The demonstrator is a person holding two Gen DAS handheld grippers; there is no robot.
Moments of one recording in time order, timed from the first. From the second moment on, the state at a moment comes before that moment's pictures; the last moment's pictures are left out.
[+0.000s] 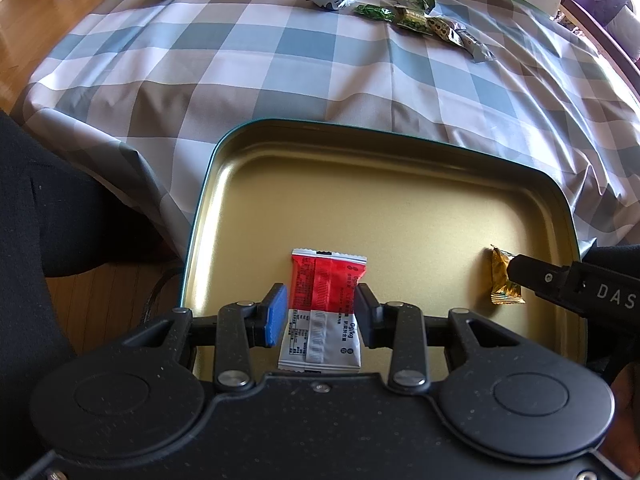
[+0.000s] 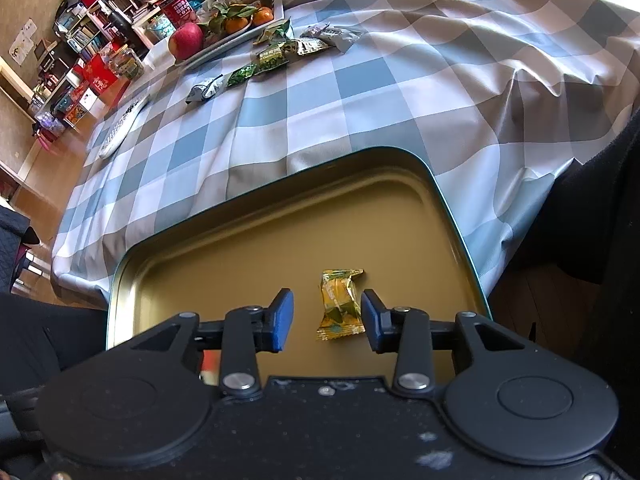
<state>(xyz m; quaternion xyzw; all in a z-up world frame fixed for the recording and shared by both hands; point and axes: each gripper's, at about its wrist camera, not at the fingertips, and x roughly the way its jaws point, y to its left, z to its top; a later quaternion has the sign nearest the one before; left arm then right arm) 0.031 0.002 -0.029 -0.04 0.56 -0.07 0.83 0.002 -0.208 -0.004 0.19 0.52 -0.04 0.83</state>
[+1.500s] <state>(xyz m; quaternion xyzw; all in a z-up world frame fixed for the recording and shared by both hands) 0.123 0.010 0.028 0.01 0.66 -0.07 0.75 0.076 -0.176 0.031 0.08 0.71 0.05 0.69</state>
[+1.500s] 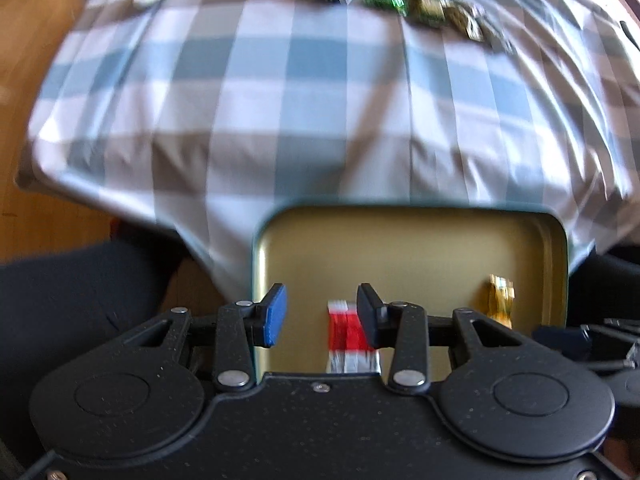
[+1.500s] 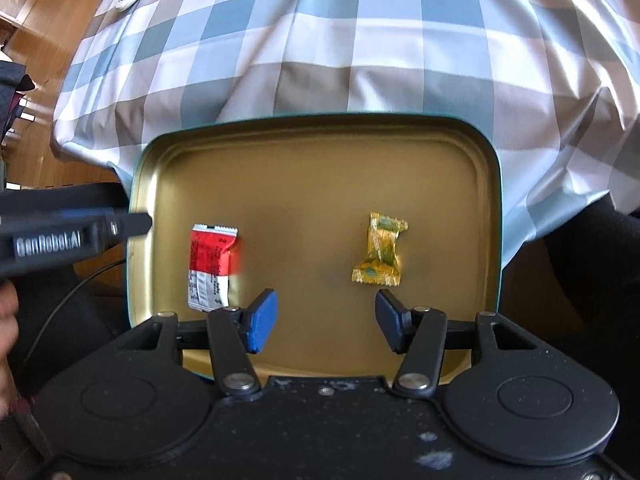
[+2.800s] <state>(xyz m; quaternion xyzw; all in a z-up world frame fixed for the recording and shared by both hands) 0.322 0.042 0.000 -0.09 0.62 0.06 0.78 0.409 -0.222 0.024 0.17 0.59 -0.08 0.78</state>
